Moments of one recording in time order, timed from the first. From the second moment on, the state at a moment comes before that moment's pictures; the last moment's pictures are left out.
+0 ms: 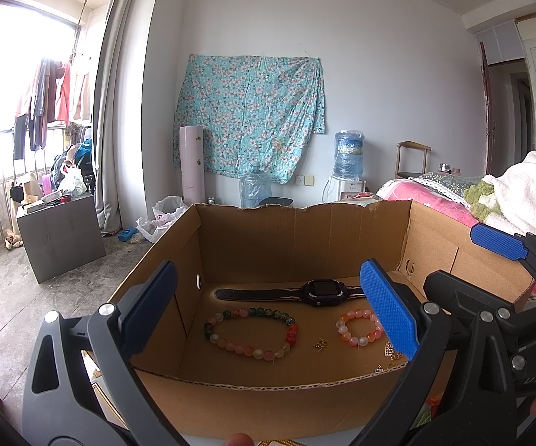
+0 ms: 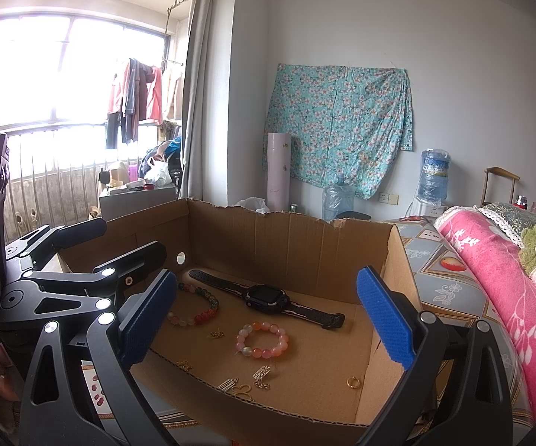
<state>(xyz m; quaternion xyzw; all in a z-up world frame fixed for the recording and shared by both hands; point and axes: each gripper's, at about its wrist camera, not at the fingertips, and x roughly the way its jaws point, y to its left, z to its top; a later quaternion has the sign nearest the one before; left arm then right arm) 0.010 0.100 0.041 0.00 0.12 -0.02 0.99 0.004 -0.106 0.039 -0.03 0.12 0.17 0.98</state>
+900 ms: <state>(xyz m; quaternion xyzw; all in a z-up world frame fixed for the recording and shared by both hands) 0.009 0.100 0.041 0.00 0.12 -0.02 0.99 0.003 -0.105 0.039 -0.03 0.12 0.17 0.98</state>
